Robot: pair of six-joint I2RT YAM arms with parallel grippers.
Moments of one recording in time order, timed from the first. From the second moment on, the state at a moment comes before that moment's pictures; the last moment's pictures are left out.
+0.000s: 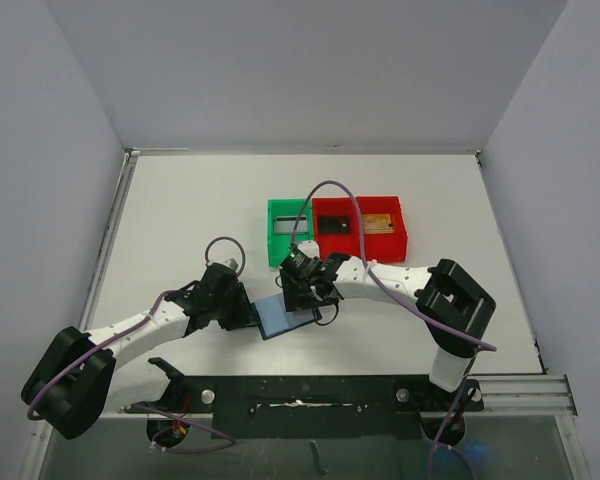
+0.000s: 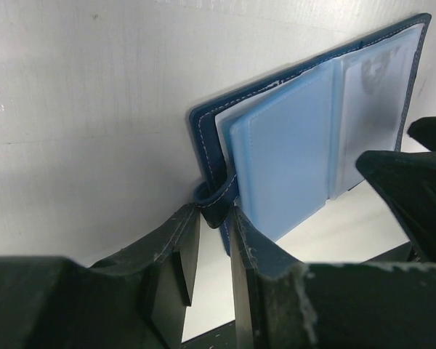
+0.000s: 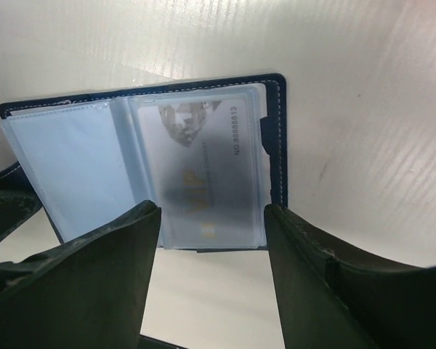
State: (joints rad) left arm -0.60 1.18 0.43 -0.26 0.13 -0.88; right arm 0.97 1.74 1.13 -0.56 0.16 0.72
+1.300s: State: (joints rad) left arm -0.60 1.19 0.44 -0.24 0.14 -0.87; right arm 1.02 1.74 1.21 -0.61 0.16 0.70
